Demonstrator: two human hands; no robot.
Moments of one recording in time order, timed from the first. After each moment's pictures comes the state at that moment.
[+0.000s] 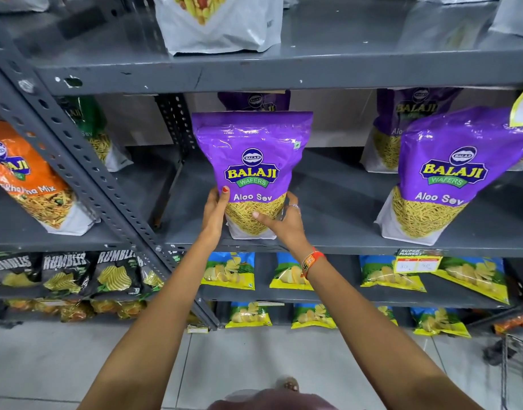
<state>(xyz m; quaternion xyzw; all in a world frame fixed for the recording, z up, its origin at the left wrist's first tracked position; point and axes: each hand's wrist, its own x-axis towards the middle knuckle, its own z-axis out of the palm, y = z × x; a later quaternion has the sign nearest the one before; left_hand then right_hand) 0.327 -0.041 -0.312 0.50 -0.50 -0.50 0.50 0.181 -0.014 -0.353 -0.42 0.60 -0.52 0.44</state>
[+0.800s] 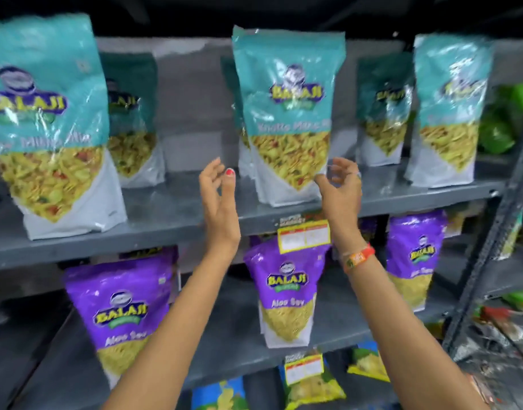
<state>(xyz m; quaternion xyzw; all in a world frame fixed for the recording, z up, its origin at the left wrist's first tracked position) 0.059 0.045 -0.053 0.21 -0.57 -0.40 0.69 -0.109 0.090 -0.054 -0.38 0.52 -0.76 0.03</state>
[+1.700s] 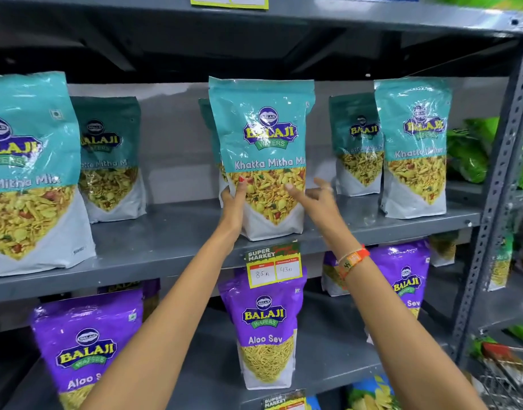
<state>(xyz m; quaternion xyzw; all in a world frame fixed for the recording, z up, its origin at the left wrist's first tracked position) -0.022 0.013 -0.015 0.31 -0.62 -0.52 0.50 -0.172 0.080 -0.021 -0.47 0.52 -0.68 0.20</state>
